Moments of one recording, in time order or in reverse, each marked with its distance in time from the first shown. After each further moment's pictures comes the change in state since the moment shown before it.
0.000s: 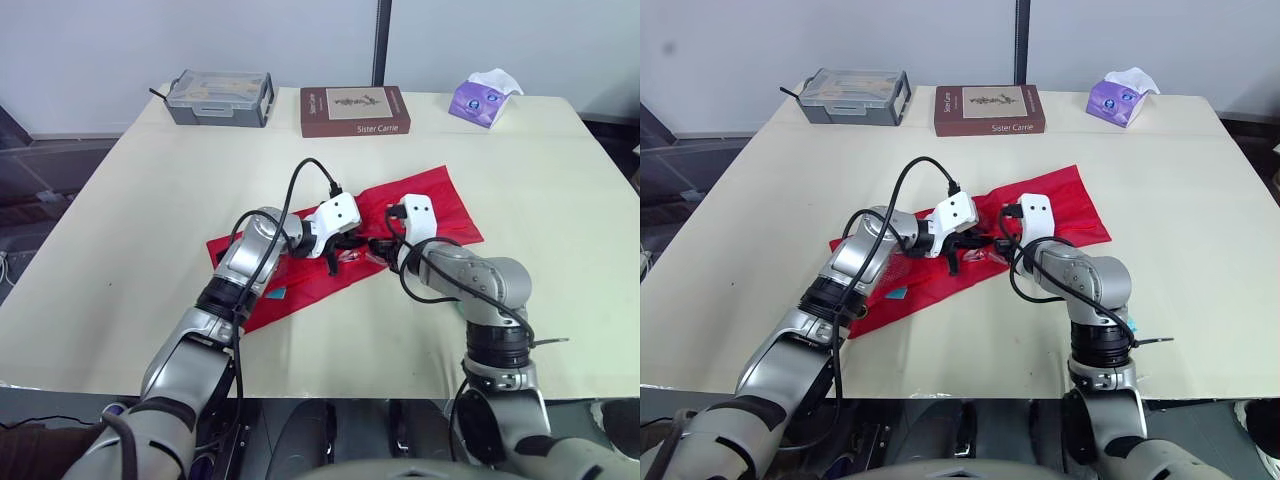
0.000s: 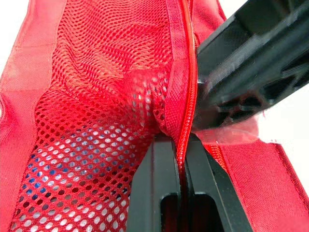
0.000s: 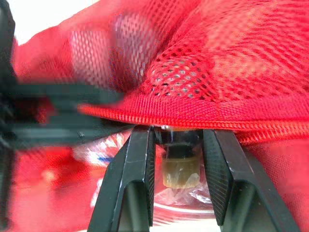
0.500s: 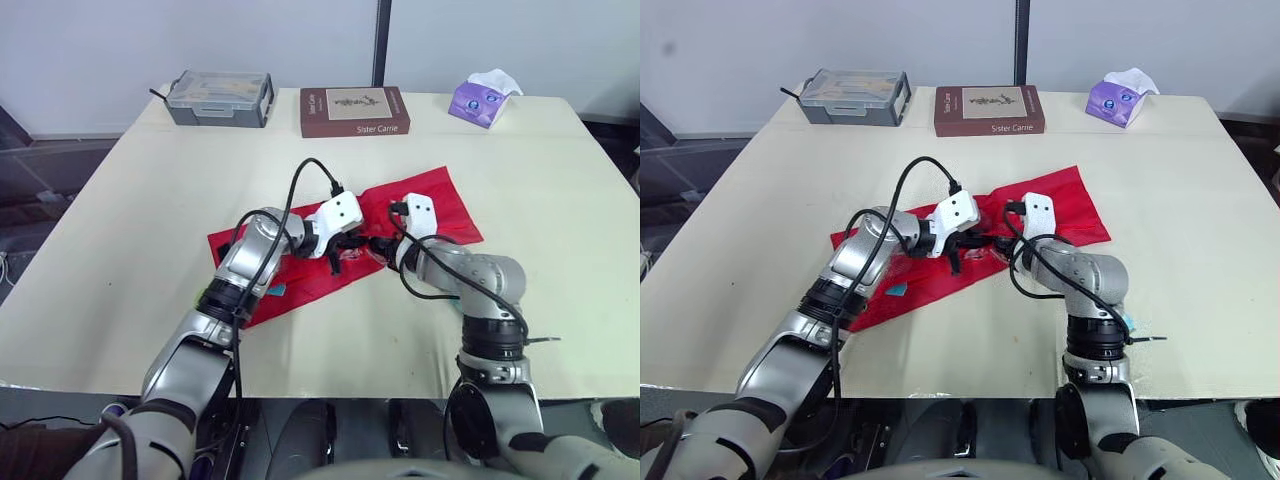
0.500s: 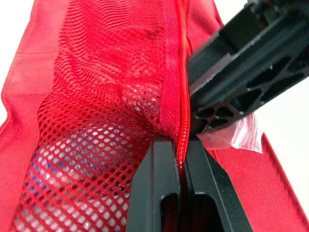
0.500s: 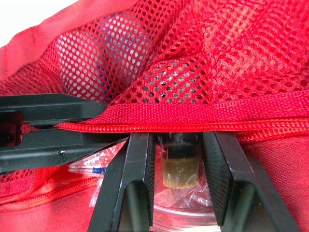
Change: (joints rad) left arm 0.014 0.017 0.002 -0.048 -0.001 0.042 0.004; right arm -0.056 -0.056 0.121 0.124 0.006 -0.059 0.020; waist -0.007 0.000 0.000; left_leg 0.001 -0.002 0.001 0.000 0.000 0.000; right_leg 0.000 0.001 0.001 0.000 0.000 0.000
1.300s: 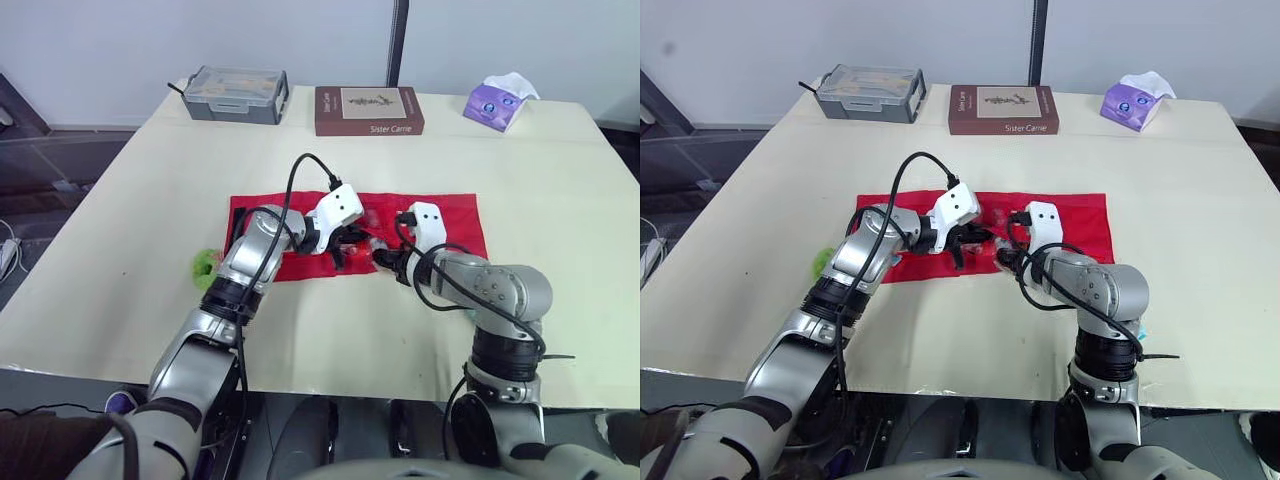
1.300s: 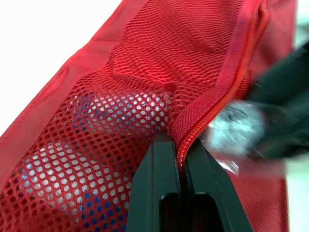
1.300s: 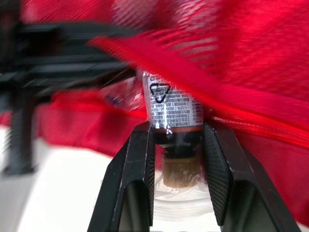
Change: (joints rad) left arm 0.001 -0.047 0.028 -0.029 -0.005 0.054 0.039; right arm 0.081 0.061 -0.168 -0.221 -0.050 0.221 0.060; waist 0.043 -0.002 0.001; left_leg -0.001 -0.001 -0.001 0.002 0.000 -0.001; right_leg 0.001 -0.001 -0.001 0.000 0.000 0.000
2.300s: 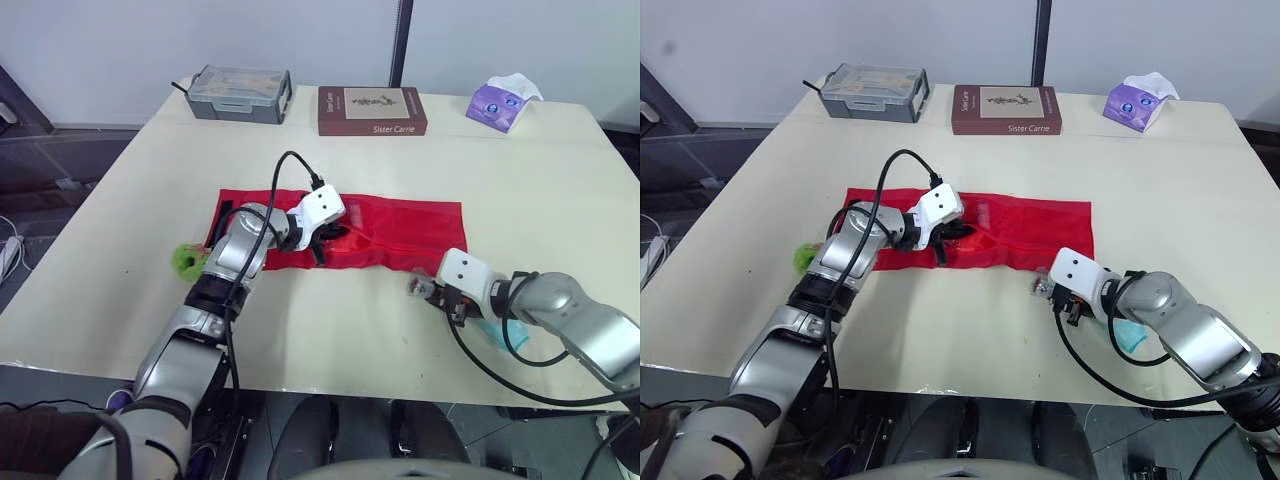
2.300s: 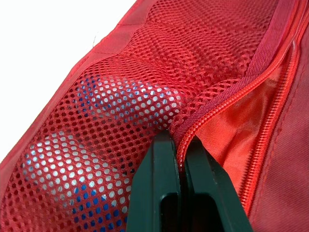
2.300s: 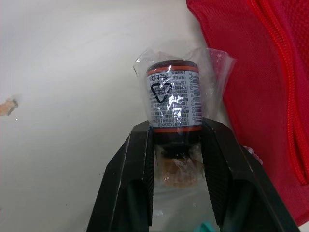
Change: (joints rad) left arm -0.027 0.062 0.032 0.123 0.027 -0.076 0.018; right arm 0.238 -1.029 0.584 -0.228 -0.070 -0.633 0.636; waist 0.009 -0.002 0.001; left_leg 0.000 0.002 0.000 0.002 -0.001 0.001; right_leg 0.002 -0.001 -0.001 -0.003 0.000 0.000
